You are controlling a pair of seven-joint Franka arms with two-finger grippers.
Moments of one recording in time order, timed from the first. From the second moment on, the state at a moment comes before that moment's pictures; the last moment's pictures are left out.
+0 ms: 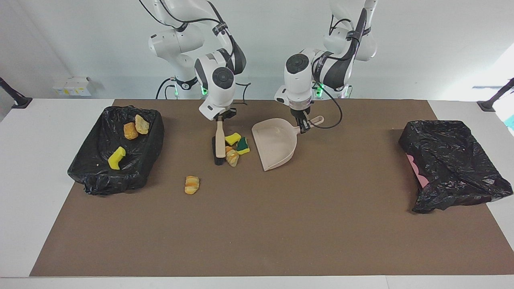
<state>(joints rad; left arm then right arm) -0.68 0.00 -0.01 -2.19 0.14 2.04 0.60 0.47 -0.05 0.11 -2.37 0.08 1.98 0.44</state>
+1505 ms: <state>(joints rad) -0.70 0.01 0.00 -2.24 0.13 2.15 0.57 0.14 0.19 0.09 -1.88 -0.24 1.83 0.11</state>
